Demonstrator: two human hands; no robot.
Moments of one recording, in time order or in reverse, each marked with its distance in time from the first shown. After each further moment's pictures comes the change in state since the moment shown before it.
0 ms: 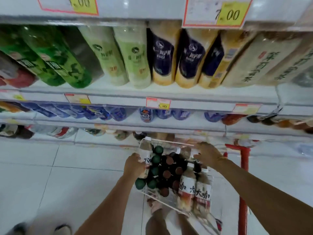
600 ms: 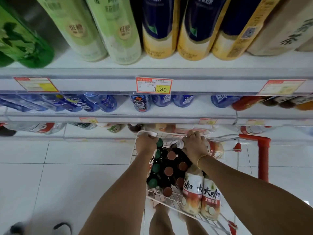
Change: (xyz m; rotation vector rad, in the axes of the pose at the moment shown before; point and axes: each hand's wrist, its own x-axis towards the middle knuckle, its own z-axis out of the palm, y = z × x) left_hand 0.104 0.035 0.066 -0.094 0.123 -0.039; right_hand 0.082 -0.012 0.085 -0.389 0.203 0.003
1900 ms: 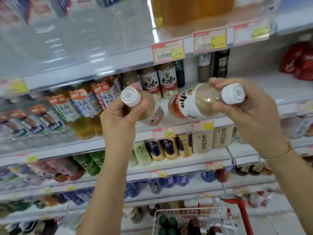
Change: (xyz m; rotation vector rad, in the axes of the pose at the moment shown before) left_hand -0.411 0.261 -0.346 -0.845 0.240 1.256; right_hand -0.342 0.081 -0.444 1.091 1.308 -0.675
